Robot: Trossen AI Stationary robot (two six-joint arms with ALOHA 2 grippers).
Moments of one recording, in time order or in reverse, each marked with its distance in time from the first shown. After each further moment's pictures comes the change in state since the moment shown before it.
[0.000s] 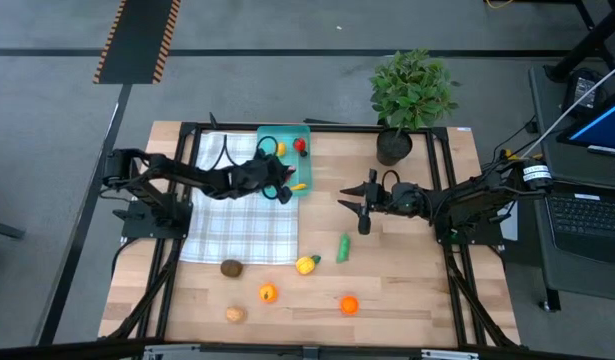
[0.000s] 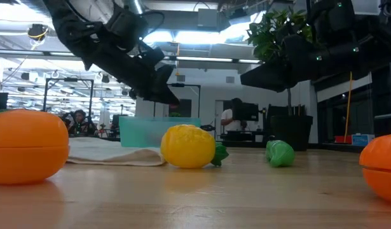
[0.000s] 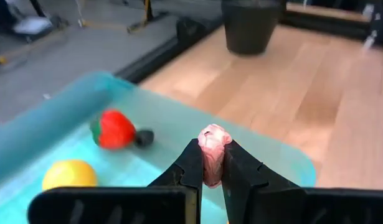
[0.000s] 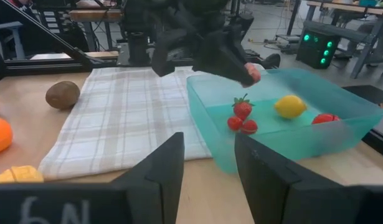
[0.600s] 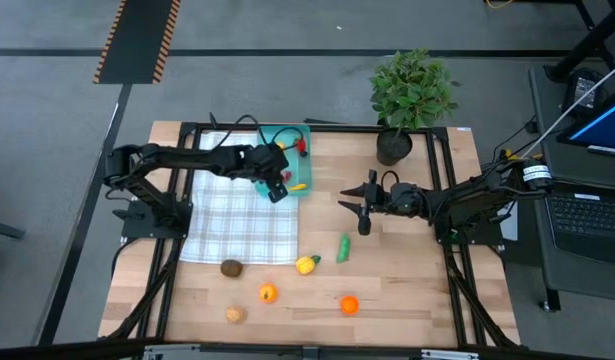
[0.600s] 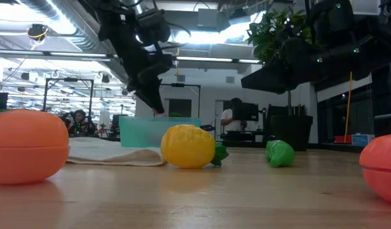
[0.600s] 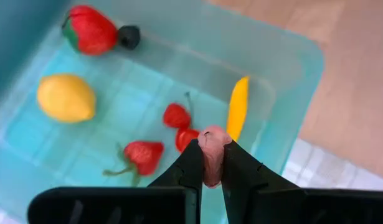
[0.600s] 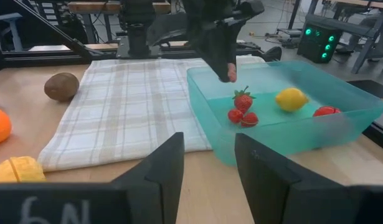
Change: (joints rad) left arm 0.084 0.000 0.374 -0.933 0.224 0.004; right arm 0.000 0.000 0.000 -0.029 -0.001 0.000
